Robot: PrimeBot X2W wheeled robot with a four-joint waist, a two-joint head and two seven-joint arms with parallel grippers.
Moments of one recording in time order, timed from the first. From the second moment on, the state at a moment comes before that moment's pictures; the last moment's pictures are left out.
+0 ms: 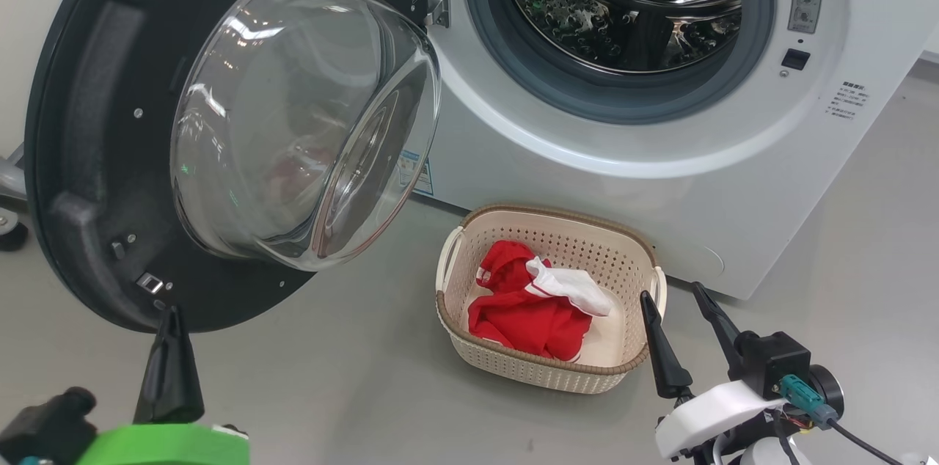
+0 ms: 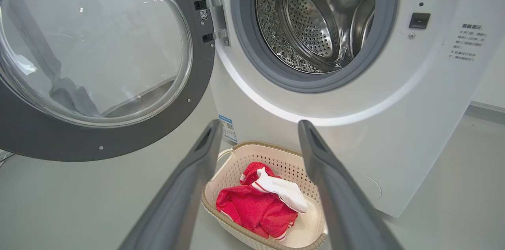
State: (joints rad) left arm 0.15 0.05 -0.05 -0.16 -0.63 0.08 -0.10; right arm -0.02 -0.06 0.28 0.27 0.30 -0.01 -0.26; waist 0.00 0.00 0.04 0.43
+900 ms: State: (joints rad) left arm -0.03 0.10 0.35 -0.28 -1.55 -0.01 -0.12; right arm -0.04 -0.07 0.27 0.25 0.30 -0.02 -0.26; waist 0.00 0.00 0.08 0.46
